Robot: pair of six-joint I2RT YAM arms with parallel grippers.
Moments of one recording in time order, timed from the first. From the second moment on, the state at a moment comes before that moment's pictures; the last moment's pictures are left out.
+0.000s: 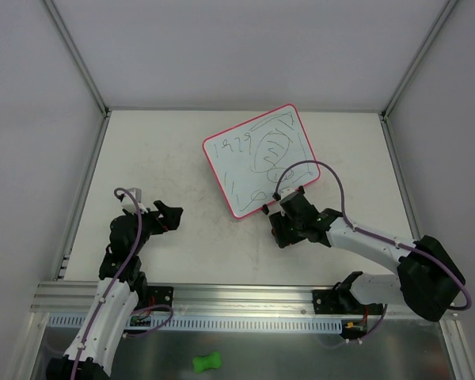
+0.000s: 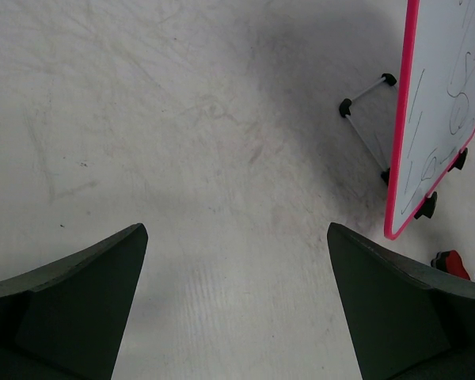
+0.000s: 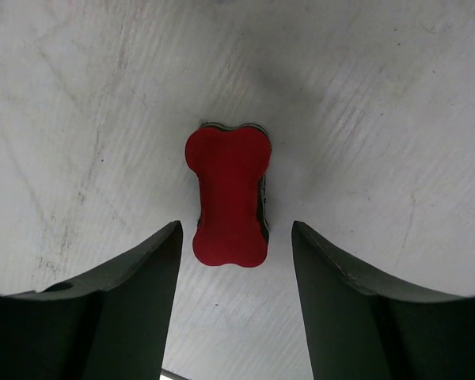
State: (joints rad) left arm -0.08 0.38 0.08 0.03 0.20 -0.49; right arm 0.77 1.25 0.62 -0.43 0.07 0.30
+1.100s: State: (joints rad) left arm -0.08 0.41 0.08 0.04 0.20 -0.49; right arm 0.81 1.38 0.70 -0.41 0.12 0.25
